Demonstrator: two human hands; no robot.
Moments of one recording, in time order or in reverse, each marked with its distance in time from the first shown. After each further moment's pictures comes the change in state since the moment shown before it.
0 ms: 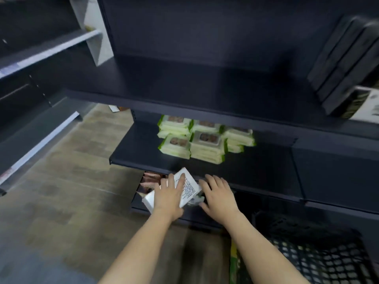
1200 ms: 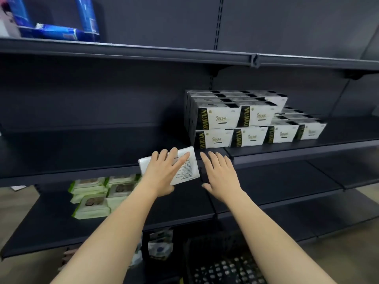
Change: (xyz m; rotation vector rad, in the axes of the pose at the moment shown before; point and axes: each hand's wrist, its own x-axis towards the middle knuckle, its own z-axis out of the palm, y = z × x) left_hand -0.002 0.178 -0.256 0.262 0.639 0.589; right_hand -0.121 0.194 -0.220 -0.309 0.214 0.415
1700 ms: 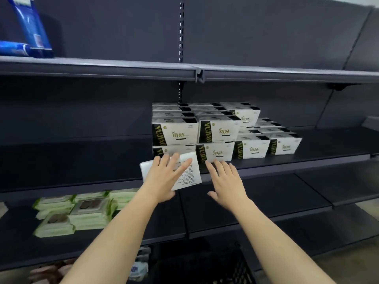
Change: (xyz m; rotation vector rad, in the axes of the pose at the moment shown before) left_hand 0.117 0.113 -0.049 0.005 0.030 0.008; right_hand -0.011 0.181 0.020 -0.058 -0.017 0.025
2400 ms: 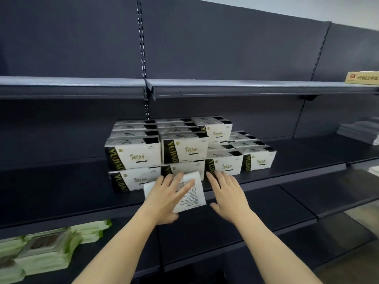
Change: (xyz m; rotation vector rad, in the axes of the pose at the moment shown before) left_hand 0.093 0.076 0.006 -0.044 0.055 0.147; right_hand 0.008 0.117 0.035 0.010 0.143 0.044
